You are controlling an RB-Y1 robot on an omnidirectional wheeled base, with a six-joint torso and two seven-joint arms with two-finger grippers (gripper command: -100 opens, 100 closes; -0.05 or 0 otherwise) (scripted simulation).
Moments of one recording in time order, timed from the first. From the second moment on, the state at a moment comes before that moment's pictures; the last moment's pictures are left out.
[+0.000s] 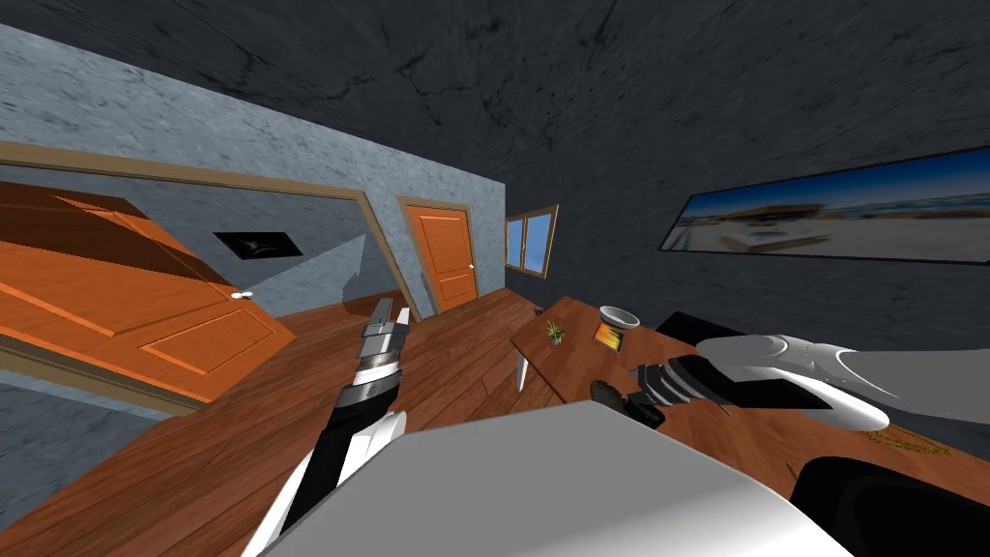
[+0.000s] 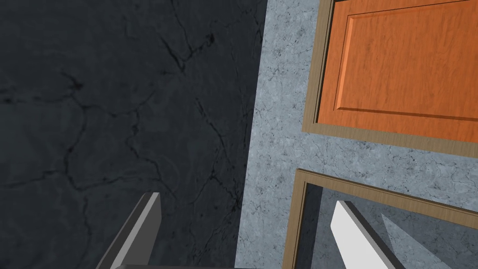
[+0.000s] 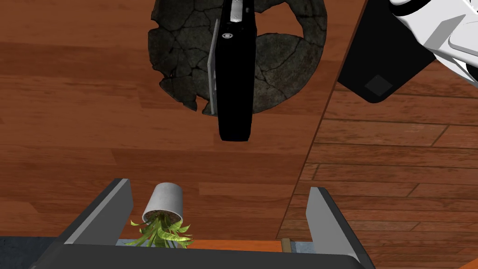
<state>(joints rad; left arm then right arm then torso) 0.54 0.03 0.02 -2.37 -0.05 -0.39 -0.04 0.99 -1.93 0.10 -1.70 0.35 -0.43 -0.02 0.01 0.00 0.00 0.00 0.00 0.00</state>
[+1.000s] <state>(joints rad) 0.54 0.03 0.02 -2.37 -0.05 -0.39 -0.04 0.98 -2.06 0.04 -1.69 0.33 -0.48 -0.09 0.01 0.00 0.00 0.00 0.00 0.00</state>
